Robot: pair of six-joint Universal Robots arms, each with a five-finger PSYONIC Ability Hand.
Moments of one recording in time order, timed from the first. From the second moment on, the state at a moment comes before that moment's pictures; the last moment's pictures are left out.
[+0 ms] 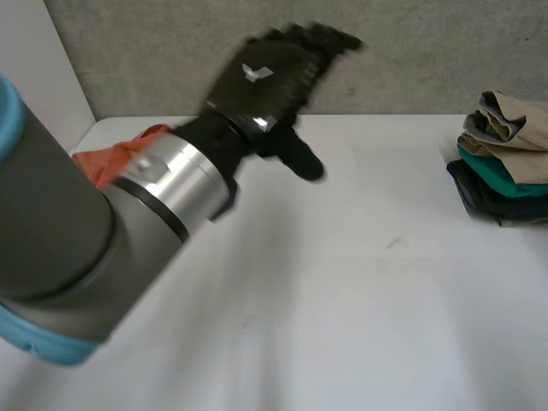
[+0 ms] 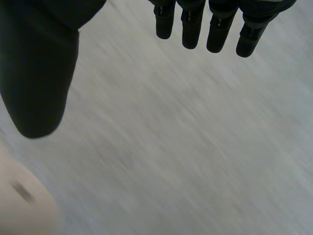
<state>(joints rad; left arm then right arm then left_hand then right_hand) 4.01 -1.76 -1.35 3.31 -1.38 3.15 1.24 -1.38 1.35 -0.36 1.20 2.84 0.19 0.21 0.21 0.20 0.05 0.23 0.22 0.21 0.21 0.05</state>
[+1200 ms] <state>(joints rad) 4.62 -2.81 -0.59 3.44 -1.22 3.63 1.74 -1.33 2.02 -0.43 1.08 2.46 1.13 1.19 1.18 1.20 0.96 0.23 0.22 0.21 0.21 0.05</state>
